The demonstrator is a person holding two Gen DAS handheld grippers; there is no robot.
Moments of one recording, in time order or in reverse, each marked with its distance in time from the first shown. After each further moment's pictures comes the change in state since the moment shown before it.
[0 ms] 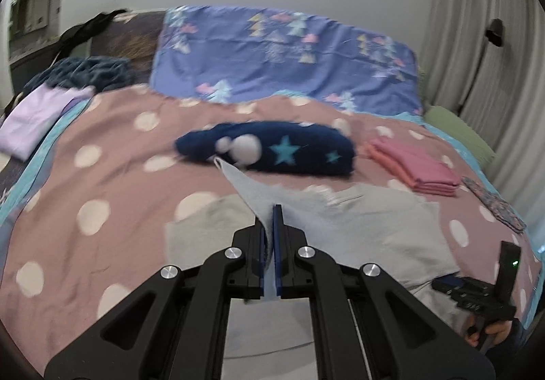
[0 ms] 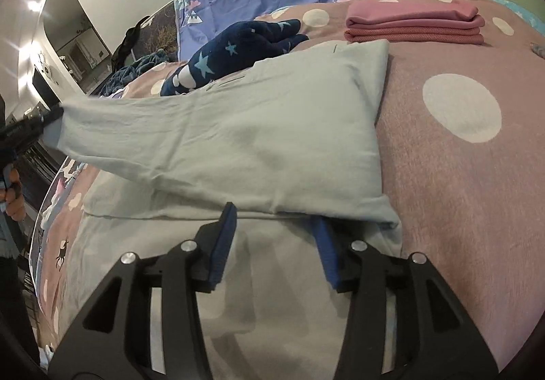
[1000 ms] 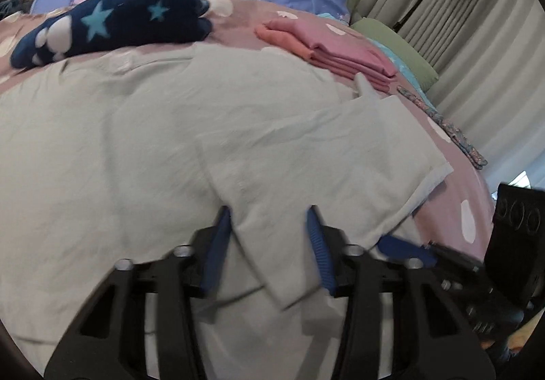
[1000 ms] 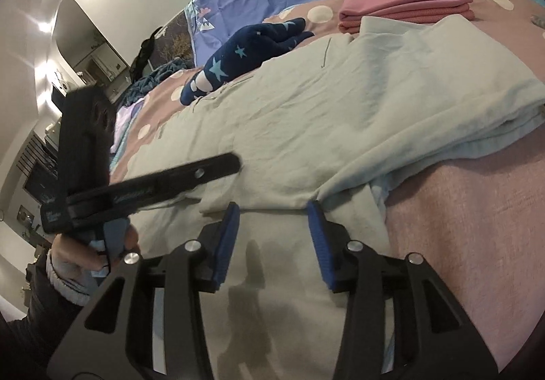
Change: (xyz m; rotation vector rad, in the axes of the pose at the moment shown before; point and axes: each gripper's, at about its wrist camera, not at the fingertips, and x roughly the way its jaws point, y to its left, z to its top) left arm 0.133 -0.185 -0.091 0.070 0.357 -0.373; right arm -0.022 -0.024 -0.009 0.064 0.001 0.132
